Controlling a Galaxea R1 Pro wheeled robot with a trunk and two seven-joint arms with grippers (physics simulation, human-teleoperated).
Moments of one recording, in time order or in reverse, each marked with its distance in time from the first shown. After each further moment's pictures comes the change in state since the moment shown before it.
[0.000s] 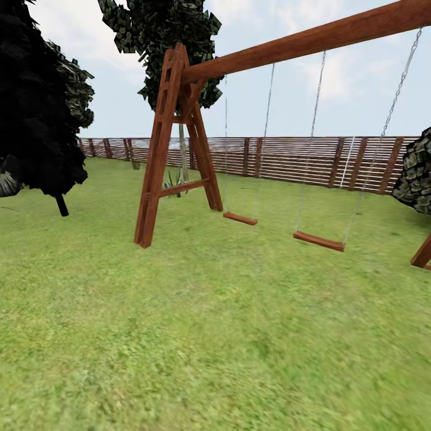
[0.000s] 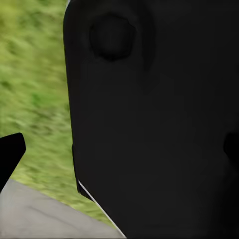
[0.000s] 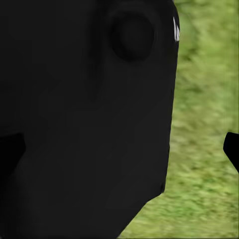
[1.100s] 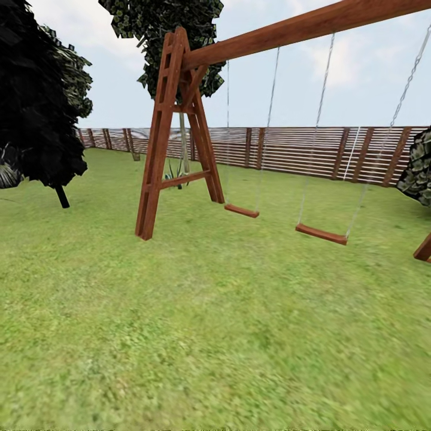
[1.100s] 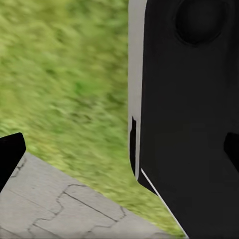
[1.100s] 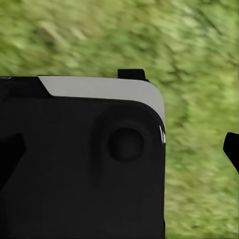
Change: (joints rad) left arm 0.001 0.089 -0.008 -0.014 -0.003 0.001 0.009; right arm -0.087 -0.005 -0.001 -0.050 -0.010 -0.090 0.000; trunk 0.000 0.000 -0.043
